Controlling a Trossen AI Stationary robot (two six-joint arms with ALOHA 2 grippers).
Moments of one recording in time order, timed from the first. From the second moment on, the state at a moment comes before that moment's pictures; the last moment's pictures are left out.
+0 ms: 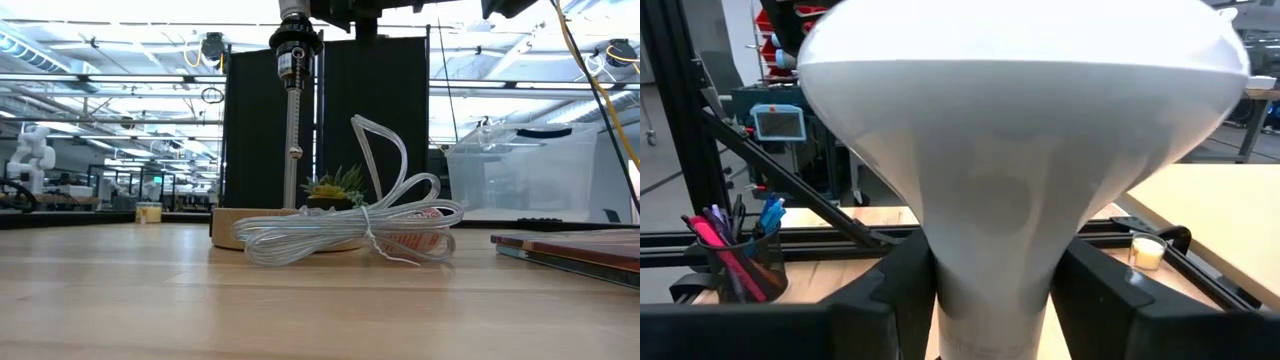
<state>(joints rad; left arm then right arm) -0.16 1.17 1.08 -0.18 -0.17 0.17 0.21 1.65 0.91 0.68 0.34 -0.01</state>
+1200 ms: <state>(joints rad) -0.27 1.09 1.08 -0.07 -0.30 0.29 0.23 1.63 0.91 0.61 0.37 -0.03</state>
